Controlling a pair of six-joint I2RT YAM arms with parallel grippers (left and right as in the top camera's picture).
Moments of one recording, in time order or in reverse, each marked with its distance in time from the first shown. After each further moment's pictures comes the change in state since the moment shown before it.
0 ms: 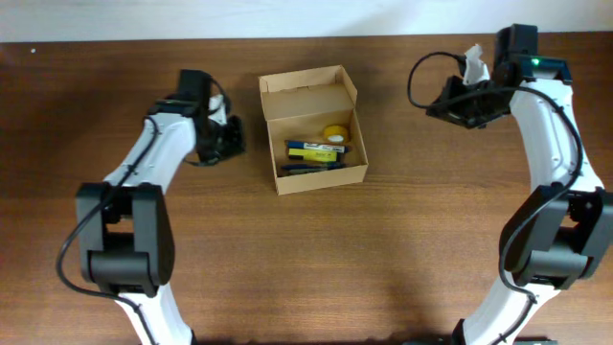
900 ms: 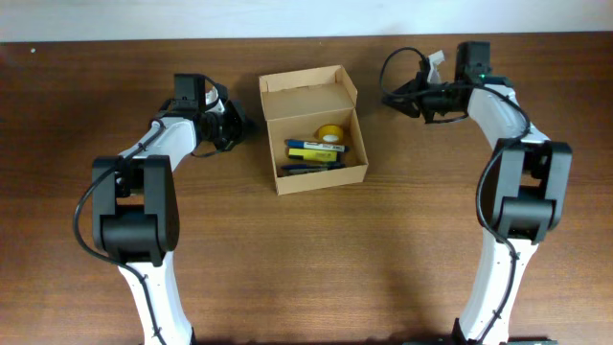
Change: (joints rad) left arm 0.026 0.199 0.000 0.416 0.275 -0.295; right arm 0.035 0.322 0.000 0.449 -0.422 0.281
